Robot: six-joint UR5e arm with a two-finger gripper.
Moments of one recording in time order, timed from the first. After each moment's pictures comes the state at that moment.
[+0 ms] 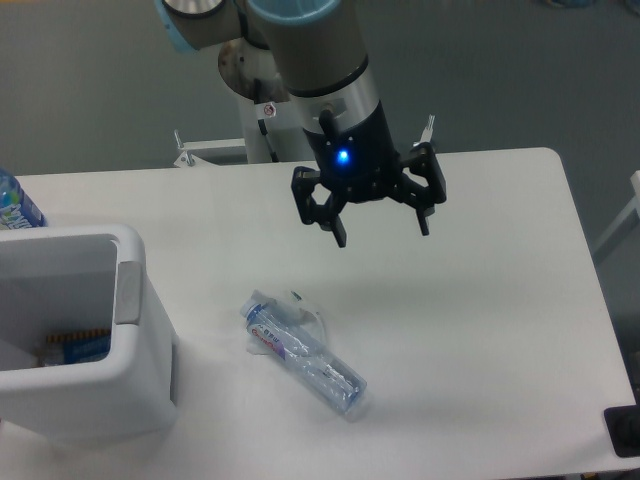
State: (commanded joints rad) arm 2.39 -1.75 -1.37 -1.20 1.76 0.51
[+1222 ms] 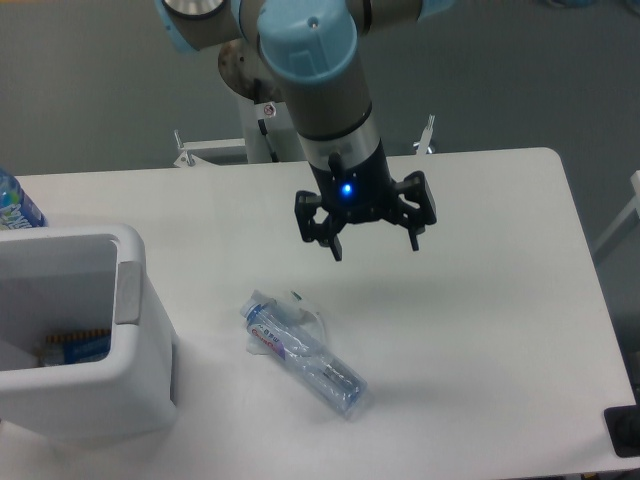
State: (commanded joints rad) arm 2.38 -1.84 -1.43 -1.17 1.72 0.35
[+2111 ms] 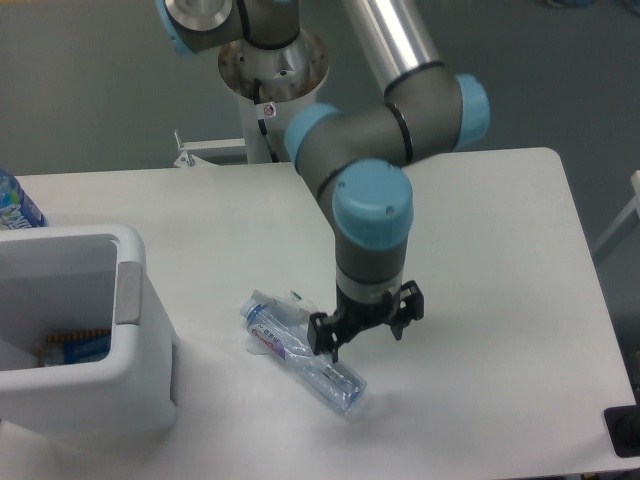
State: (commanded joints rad) arm 2.43 -2.10 -1.42 -1.10 1.54 -0.06
